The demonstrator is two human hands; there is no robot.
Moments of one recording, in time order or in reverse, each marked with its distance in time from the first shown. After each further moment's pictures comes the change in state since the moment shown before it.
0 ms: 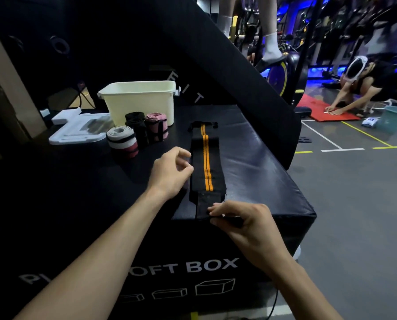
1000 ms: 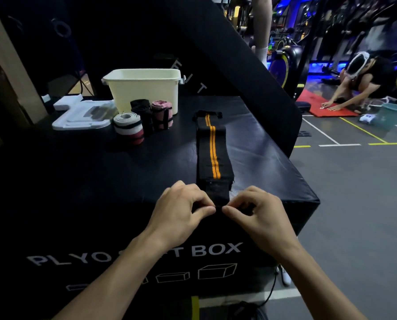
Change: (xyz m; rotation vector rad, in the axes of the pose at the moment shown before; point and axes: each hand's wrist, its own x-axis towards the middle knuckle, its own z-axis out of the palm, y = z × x) left_hand -0.111 -0.005 -0.013 0.134 -0.189 0.279; right_hand -0.010 -0.012 -0.002 -0.250 0.015 0.199
